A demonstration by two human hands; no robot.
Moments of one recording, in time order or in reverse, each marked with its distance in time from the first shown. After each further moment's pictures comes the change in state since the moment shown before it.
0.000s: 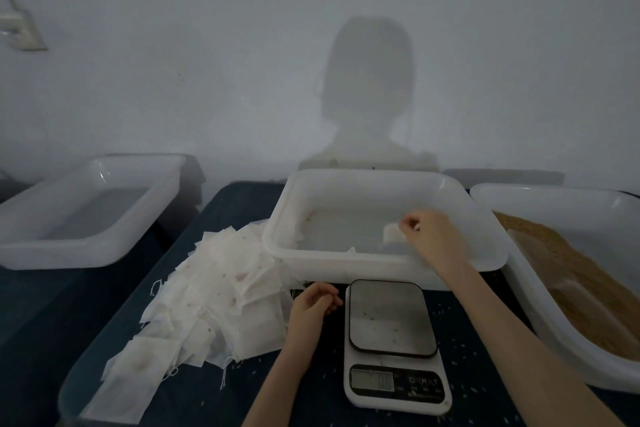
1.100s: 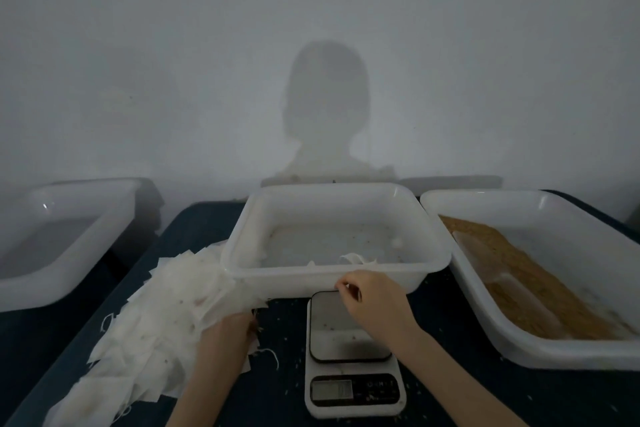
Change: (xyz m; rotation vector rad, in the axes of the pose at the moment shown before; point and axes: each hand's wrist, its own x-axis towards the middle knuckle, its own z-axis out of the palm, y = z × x) left_hand -0.003 0.025 -0.058 1.298 0.064 0.155; right_hand -0.096 -0.024 -0.002 -0.012 -0.103 -0.224
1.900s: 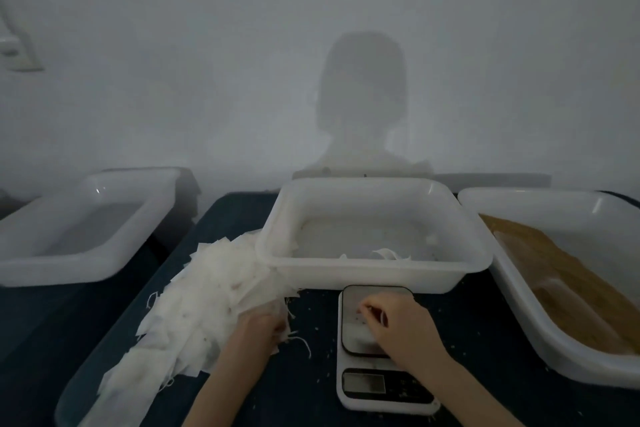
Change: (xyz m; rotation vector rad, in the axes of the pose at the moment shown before) left_hand -0.018 -0.019 -0.008 0.117 -0.061 0.270; right_hand -0.026 -0.008 0.020 0.069 -0.098 -0.018
